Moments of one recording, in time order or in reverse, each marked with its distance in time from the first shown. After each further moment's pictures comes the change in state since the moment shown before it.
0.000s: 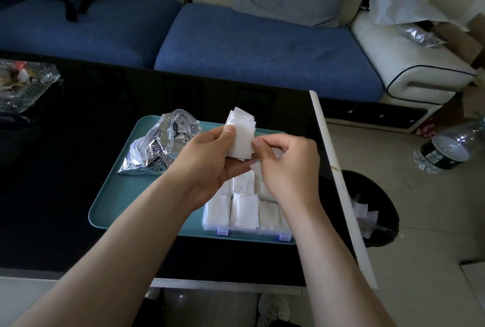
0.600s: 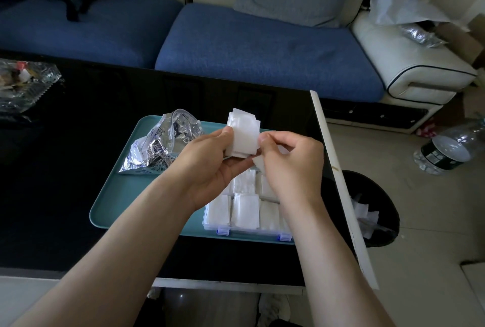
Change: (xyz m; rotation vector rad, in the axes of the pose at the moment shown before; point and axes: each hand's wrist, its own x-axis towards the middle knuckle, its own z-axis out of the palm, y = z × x) left_hand 0.001 0.002 -0.001 -0.203 -0.004 -0.086; right_hand 0.001 -0.002 0.002 0.093 0.073 0.094
